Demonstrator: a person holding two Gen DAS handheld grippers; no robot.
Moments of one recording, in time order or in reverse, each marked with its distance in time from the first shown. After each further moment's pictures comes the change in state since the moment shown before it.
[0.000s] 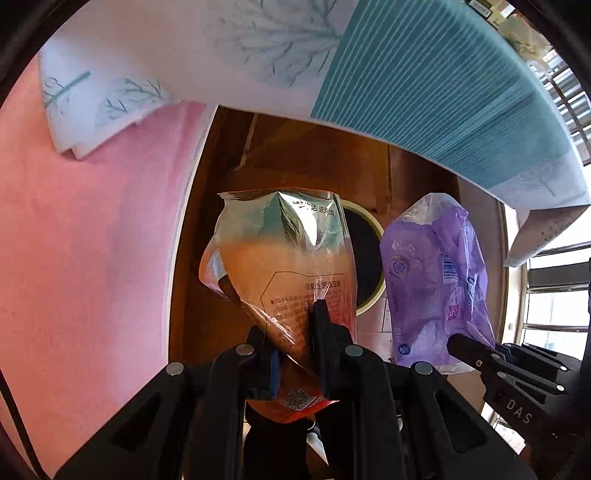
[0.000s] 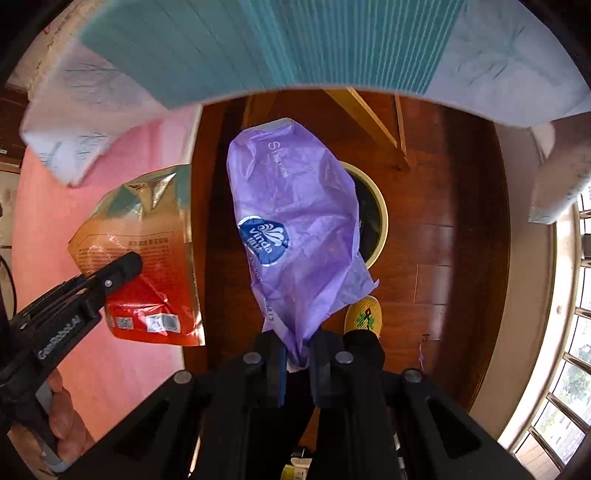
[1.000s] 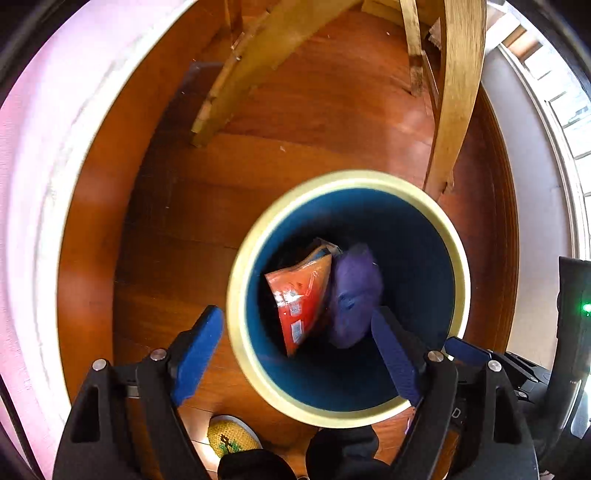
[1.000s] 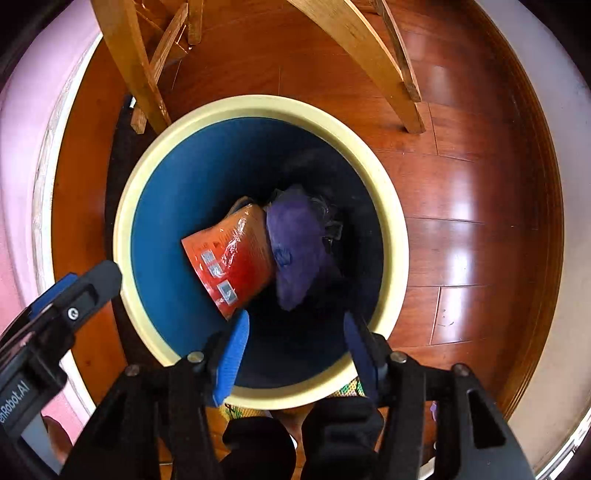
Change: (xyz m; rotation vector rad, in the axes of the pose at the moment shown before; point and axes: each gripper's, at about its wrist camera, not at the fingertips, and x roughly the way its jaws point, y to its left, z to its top) left arm 0.246 -0.028 0.017 -0.034 0.021 0.056; right arm 0.234 -0.089 0.075 0.060 0.083 -0.010
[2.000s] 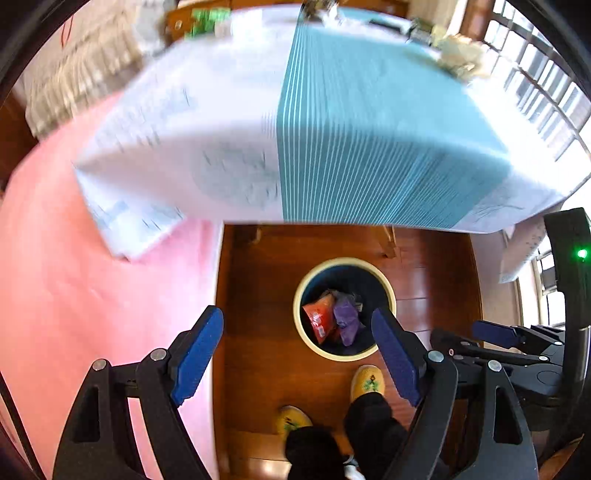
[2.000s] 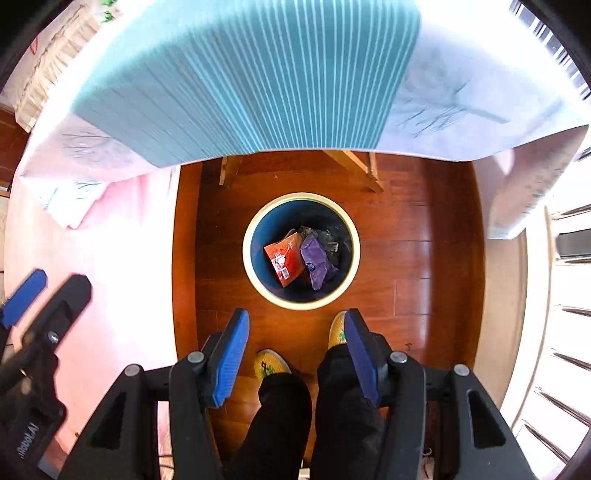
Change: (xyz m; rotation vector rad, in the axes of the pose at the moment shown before) left arm -0.353 -0.016 -0.012 0.200 -0.267 0.096; right arm -0.301 0.077 -0.088 -0.007 -0.156 -0.044
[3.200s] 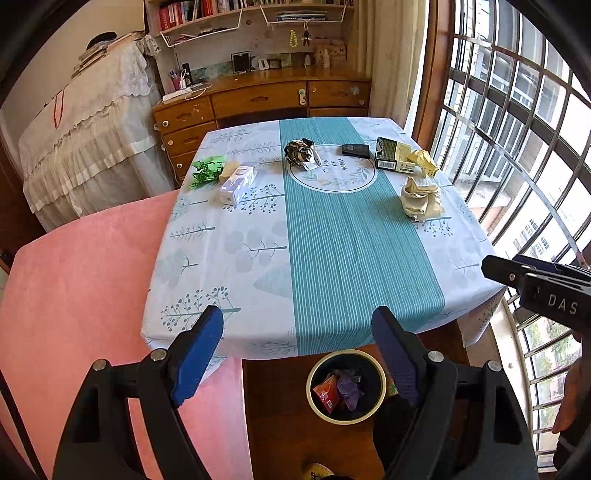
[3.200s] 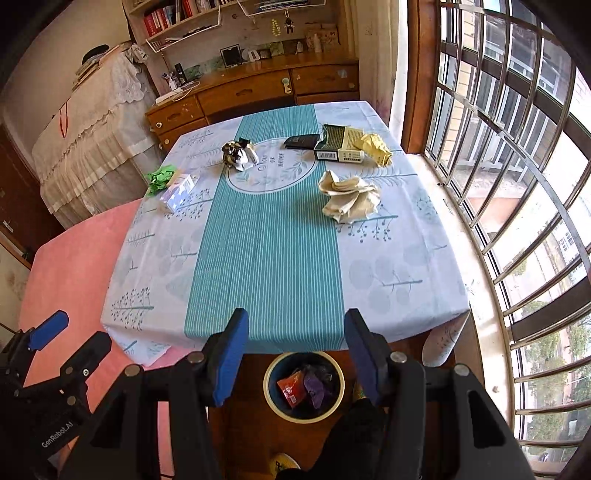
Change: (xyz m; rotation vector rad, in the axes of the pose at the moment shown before) left arm -0.155 0.021 0.130 0.108 -0.254 -0.040; right arm -0.229 -0.005 0.083 0.052 -0.496 0.005
